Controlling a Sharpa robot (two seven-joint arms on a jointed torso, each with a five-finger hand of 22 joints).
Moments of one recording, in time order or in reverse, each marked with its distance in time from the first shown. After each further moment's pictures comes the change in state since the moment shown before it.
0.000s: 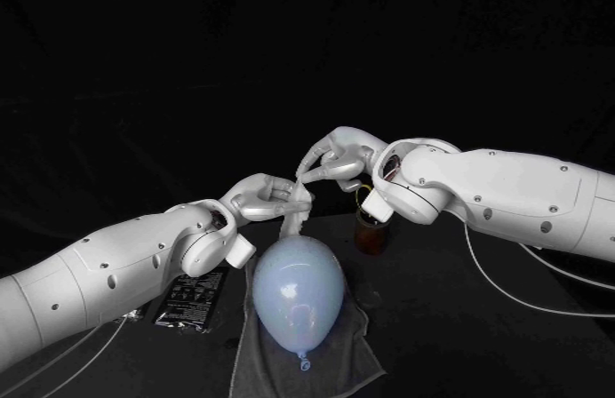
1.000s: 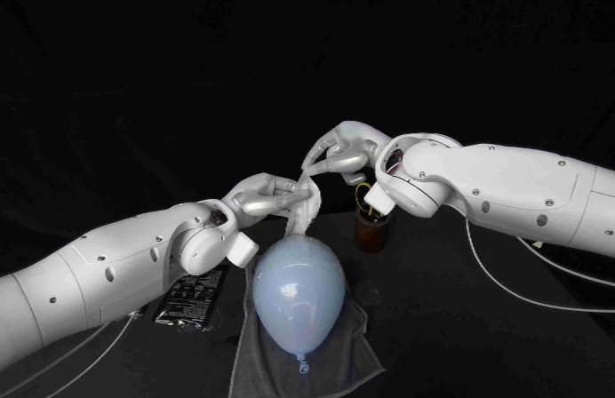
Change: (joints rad) left arm 0.000 0.004 0.000 0.009 0.147 0.076 -0.012; left_hand -0.022 0.122 0.040 0.134 0.000 0.060 0.014 0.002 0.009 0.063 -0.013 -0.060 0.001 0.032 0.000 -0.097 -0.037 0.032 0.109 -0.002 -0.047 -0.075; right arm 0.000 0.011 0.001 -0.041 -0.002 -0.011 -0.005; right_hand 0.001 -0.001 0.001 -0.004 0.002 -0.002 -0.002 0.011 0.000 -0.001 -0.001 -0.004 0.000 0.000 0.000 0.000 0.001 0.000 -0.002 0.002 -0.001 0.000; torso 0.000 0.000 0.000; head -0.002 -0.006
